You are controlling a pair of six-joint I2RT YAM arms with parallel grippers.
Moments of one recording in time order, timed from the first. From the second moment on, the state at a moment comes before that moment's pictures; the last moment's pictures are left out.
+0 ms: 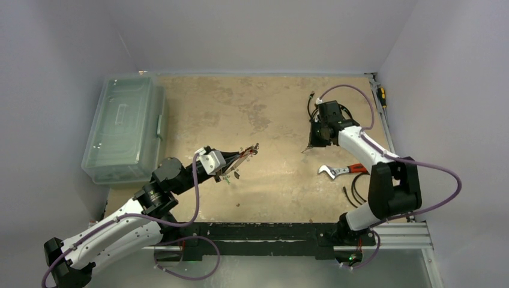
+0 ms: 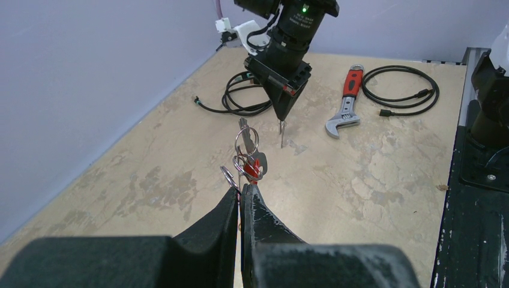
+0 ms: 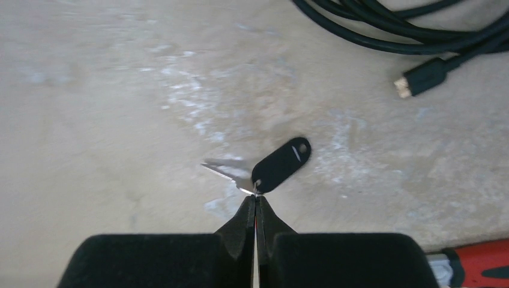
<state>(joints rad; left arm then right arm) -0.86 0.62 0.54 0.13 0.15 0.21 0.23 1.54 1.02 -0.51 0.00 0.29</state>
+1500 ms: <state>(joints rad) -0.86 0.63 0.54 0.13 0.16 0.21 0.33 1.29 0.49 0.00 0.01 0.62</state>
